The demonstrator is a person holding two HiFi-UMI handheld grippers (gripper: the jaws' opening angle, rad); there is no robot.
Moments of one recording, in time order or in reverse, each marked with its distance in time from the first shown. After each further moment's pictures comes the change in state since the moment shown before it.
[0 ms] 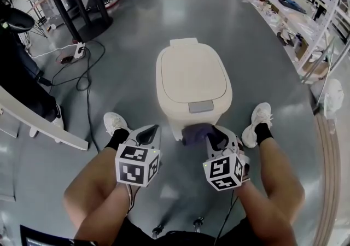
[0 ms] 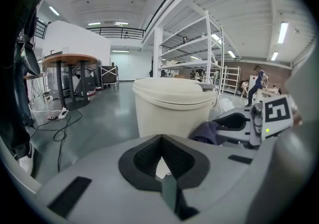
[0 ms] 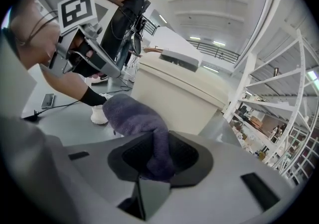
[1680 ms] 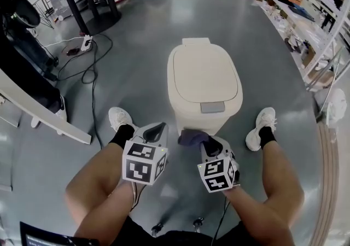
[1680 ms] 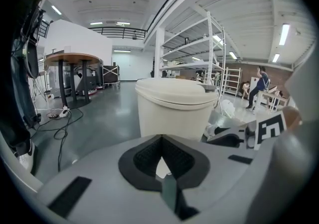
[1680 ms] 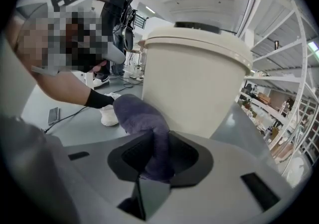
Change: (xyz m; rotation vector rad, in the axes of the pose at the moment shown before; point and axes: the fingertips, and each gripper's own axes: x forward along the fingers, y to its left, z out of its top) left arm -0.004 0.006 0.000 -0.019 -0.003 0.001; right arm 0.022 0.054 -0.025 0.171 0.113 0.091
